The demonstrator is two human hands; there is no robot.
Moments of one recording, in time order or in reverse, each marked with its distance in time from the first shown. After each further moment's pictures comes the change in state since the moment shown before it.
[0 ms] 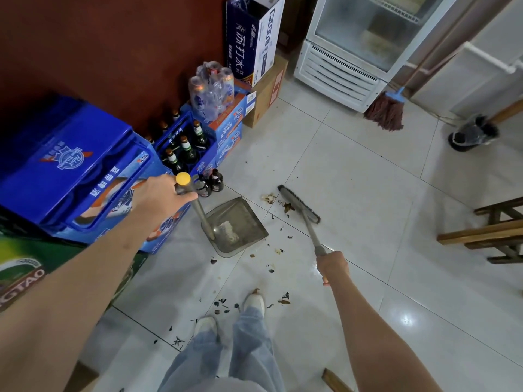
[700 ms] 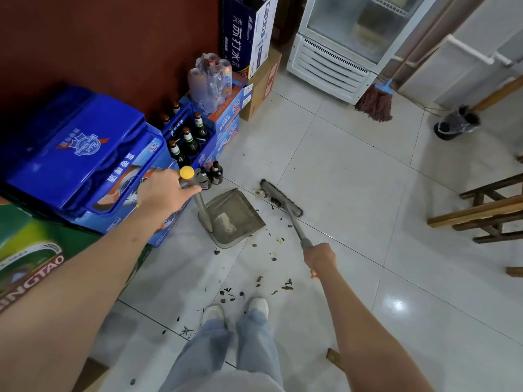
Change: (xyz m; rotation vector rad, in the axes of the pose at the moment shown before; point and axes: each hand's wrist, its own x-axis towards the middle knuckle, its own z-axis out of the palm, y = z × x) left_hand -0.028 -0.039 -0.003 -0.085 0.034 0.085; right_hand -0.071 -0.001 0.046 -0.028 -0.021 -0.013
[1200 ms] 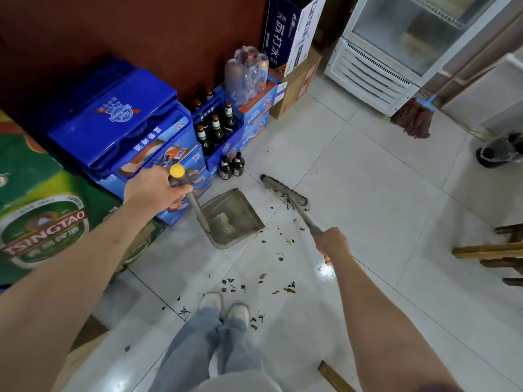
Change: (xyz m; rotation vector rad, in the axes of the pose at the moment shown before) left_hand -0.064 -0.022 -0.009 0.007 -0.030 -0.223; right_hand 0.033 -0.017 -0.020 -0.170 0.009 -0.164
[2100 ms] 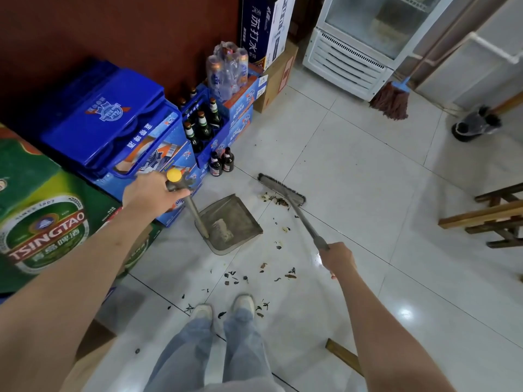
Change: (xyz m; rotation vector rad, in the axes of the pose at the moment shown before) left_hand -0.020 -0.017 0.012 0.061 -0.021 0.028; right_hand -0.054 0.082 0.025 -0.006 0.001 0.072
